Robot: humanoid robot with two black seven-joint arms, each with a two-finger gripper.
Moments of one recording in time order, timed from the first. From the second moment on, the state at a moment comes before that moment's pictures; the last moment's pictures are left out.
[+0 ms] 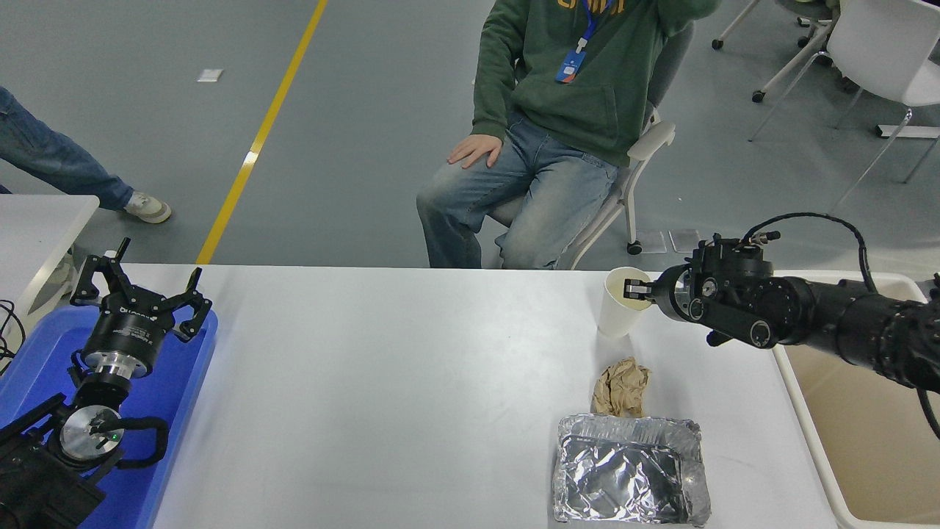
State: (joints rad) left arm -0.46 0.46 -0.84 -0.53 -0.19 -0.62 -0.49; right arm 1.28 -0.29 -0.46 0.74 -0.73 0.09 -0.15
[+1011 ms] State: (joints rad) left arm -0.46 0.46 -0.84 -0.53 -0.19 -0.62 -0.49; right arm 1.50 -0.86 -0.44 1.31 -0.80 0.09 -0.13
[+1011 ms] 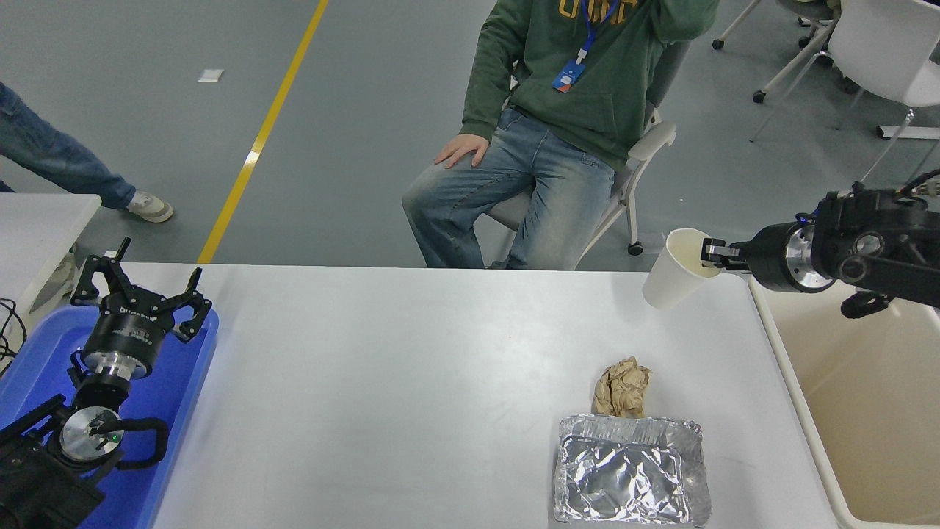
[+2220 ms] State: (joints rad) left arm -0.46 0.46 -0.84 -0.53 -0.19 -0.62 -0.49; right arm 1.22 -1.10 -0.43 1.12 -0.96 -0.02 -0.03
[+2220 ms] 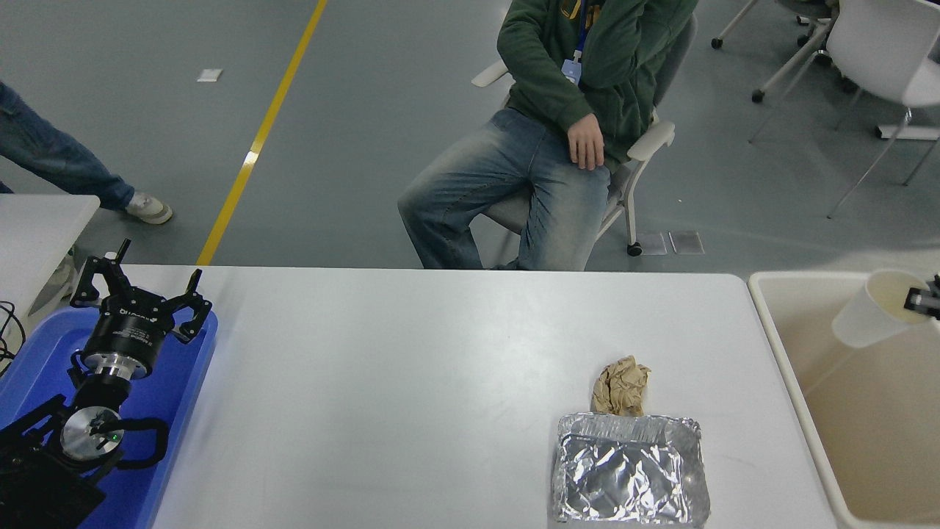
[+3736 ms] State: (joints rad) left arm -0.46 0.46 -0.84 -0.53 -0.19 -0.62 -0.49; right arm 0.74 -0.53 -0.33 0.14 -0.82 -0.07 0.12
